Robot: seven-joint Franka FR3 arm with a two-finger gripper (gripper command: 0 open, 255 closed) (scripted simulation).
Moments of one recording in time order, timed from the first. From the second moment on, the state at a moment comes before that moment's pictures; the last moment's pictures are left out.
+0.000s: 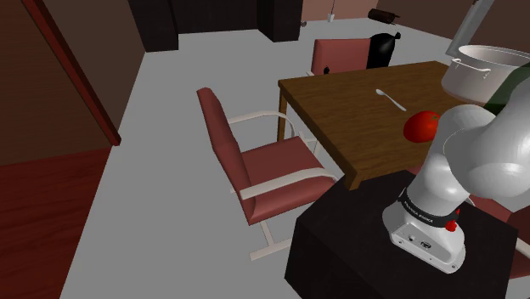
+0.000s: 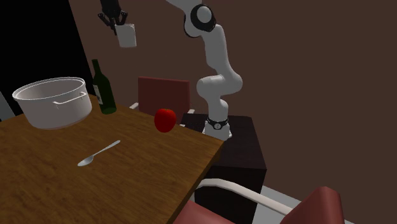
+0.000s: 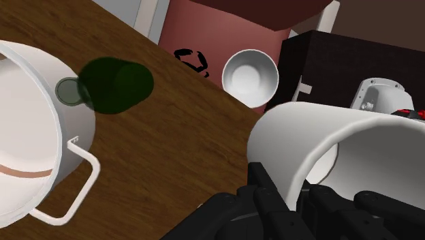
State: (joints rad) arm 0.46 -0.37 -1.60 -1.08 -0.45 1.08 -1.50
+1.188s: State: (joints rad) arm 0.13 -0.39 -1.39 -1.47 -0.43 1.35 -1.47
